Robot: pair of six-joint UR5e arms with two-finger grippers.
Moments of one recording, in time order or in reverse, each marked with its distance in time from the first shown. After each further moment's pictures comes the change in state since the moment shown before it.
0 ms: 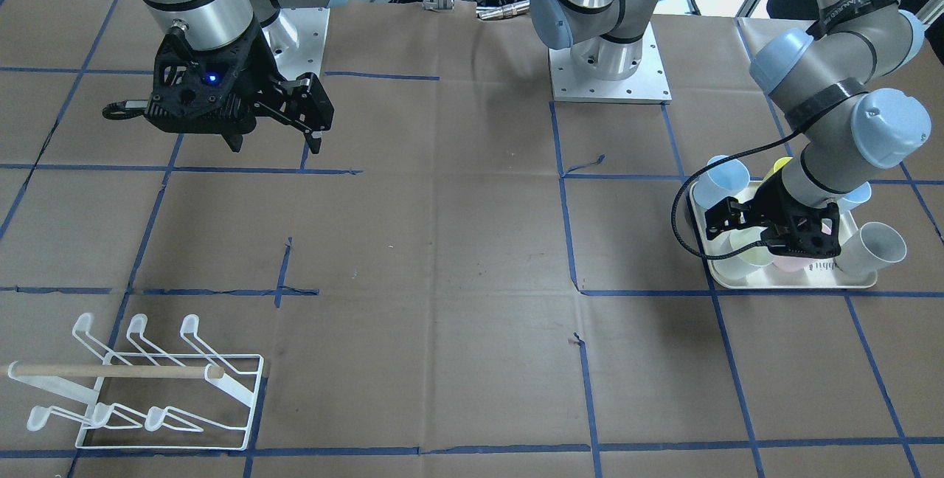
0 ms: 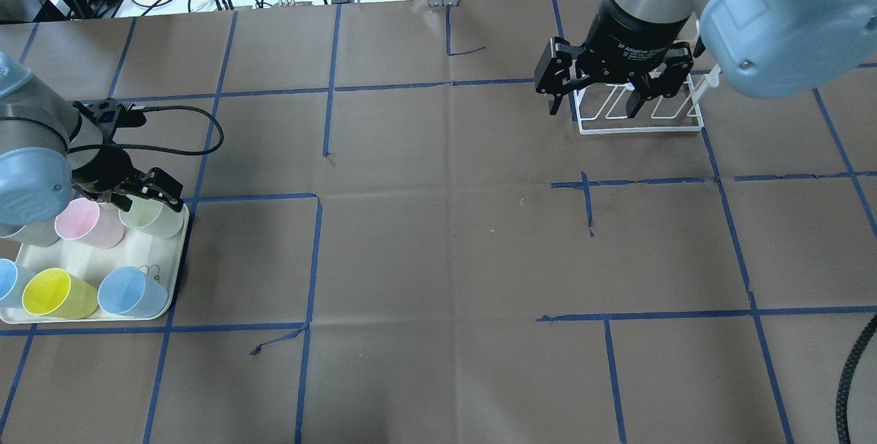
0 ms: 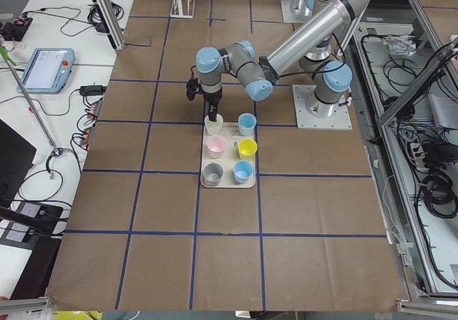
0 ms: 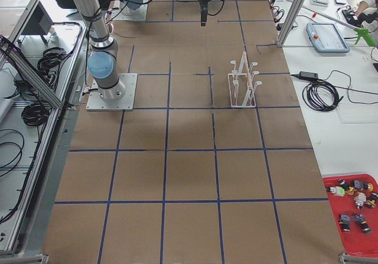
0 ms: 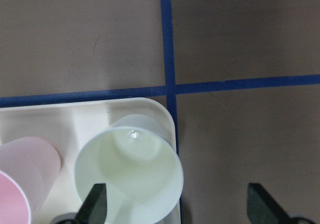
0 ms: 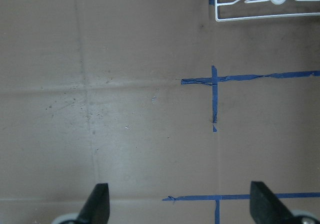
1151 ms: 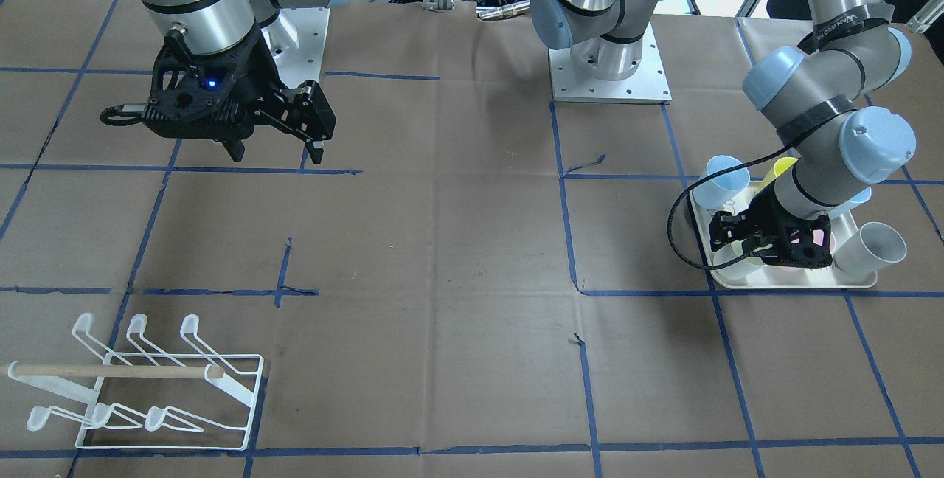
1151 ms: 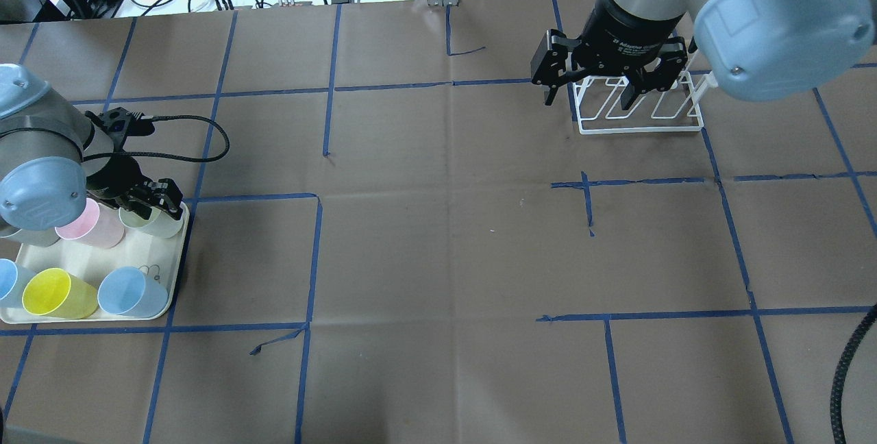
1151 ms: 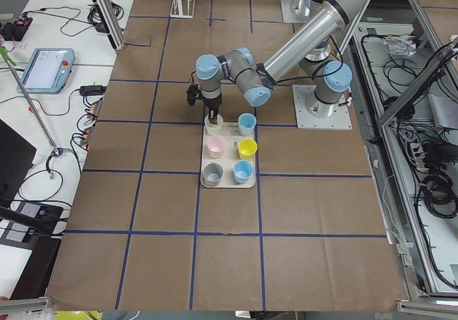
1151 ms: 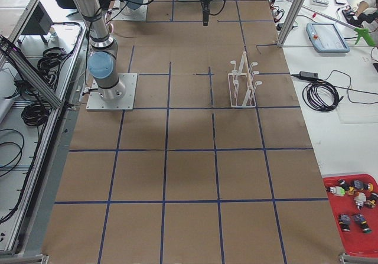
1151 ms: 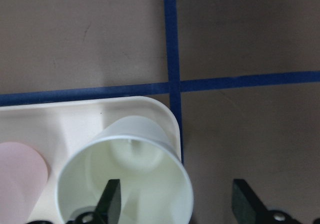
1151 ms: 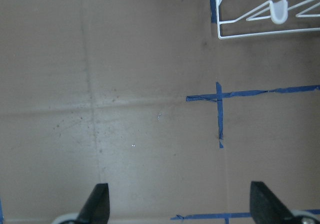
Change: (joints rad) left arm 0.002 -0.045 -0.006 0.058 0.011 -0.004; right arm 0.002 0.011 0.010 -0.094 0.008 0.045
